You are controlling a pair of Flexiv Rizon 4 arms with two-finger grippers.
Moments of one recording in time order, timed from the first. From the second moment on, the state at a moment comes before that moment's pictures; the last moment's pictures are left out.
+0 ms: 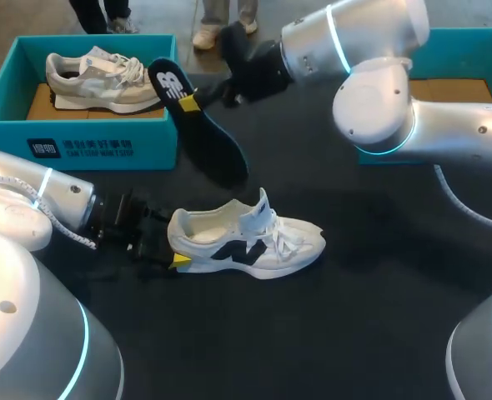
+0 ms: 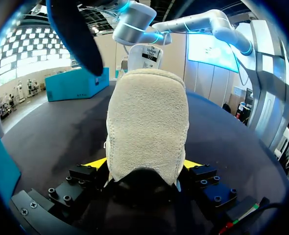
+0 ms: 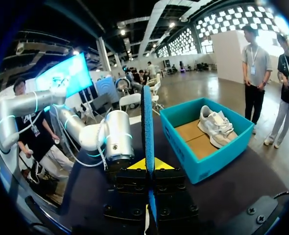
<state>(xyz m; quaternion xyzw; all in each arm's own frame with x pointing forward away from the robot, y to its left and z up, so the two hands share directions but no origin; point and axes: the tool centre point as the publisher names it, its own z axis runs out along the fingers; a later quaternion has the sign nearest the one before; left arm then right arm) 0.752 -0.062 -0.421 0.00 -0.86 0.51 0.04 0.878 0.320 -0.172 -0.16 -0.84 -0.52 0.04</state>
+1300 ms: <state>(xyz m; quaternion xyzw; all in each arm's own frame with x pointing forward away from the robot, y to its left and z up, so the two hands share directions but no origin) 0.752 -0.062 -0.421 0.00 -0.86 0.51 0.04 0.853 0.261 -0.022 -0.27 -0.75 -0.56 0.21</state>
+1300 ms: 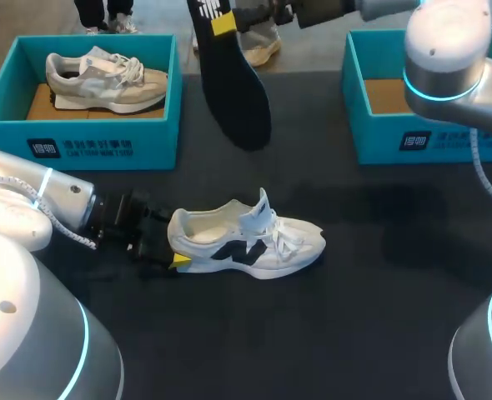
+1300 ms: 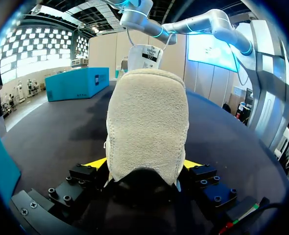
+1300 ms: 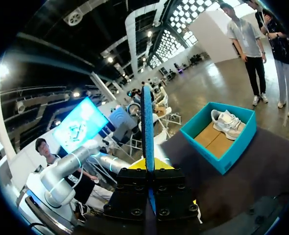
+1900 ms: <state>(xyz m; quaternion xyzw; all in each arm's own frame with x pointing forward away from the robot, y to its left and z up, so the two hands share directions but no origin) 0.752 -0.062 -0.421 0.00 -0.86 0.51 0.04 0.804 0.229 0.017 -0.32 -0.76 -0.54 0.19</state>
